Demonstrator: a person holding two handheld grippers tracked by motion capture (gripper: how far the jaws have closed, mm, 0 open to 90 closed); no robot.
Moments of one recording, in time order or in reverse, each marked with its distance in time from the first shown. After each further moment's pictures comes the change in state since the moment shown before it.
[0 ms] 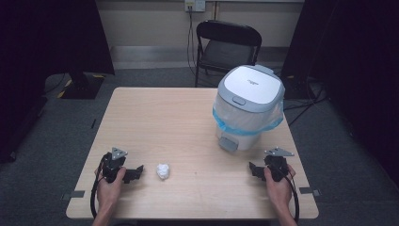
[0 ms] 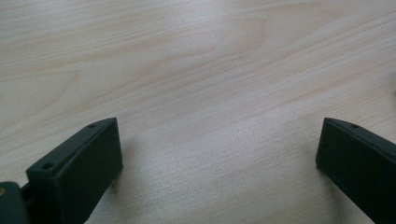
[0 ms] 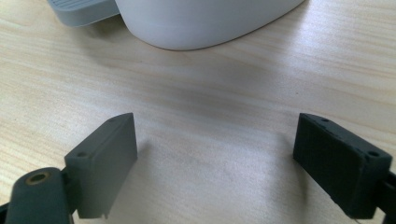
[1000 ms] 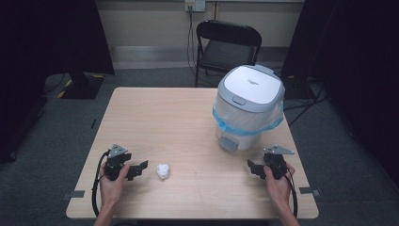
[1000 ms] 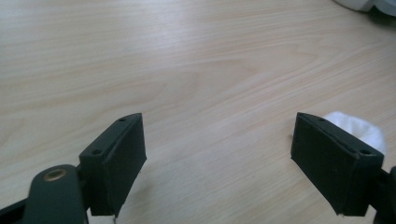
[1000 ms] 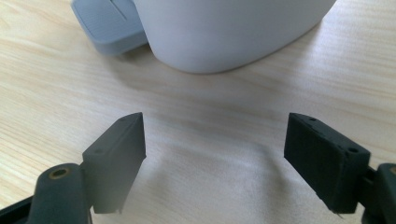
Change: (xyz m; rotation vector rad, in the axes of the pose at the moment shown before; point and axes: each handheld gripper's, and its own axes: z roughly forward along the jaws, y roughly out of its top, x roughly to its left) left arm -0.016 0.022 -0.016 -0.105 -0.169 -0.033; right arm 0.006 0.011 -0.008 -0.034 0.046 0.014
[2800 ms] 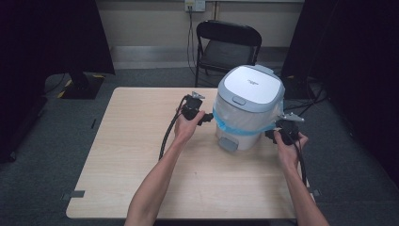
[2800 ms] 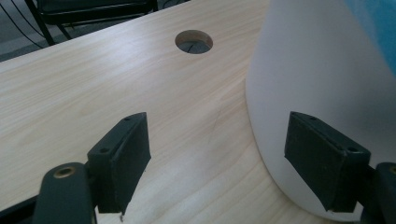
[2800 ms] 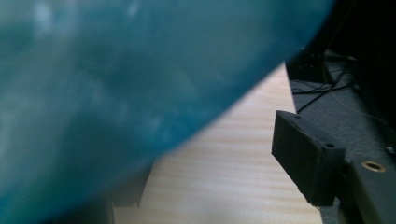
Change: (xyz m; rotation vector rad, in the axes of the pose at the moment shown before) left arm -0.103 0.193 0.207 0.017 -0.134 0.182; right arm -0.069 0.082 0.027 -0.079 -0.322 0.060
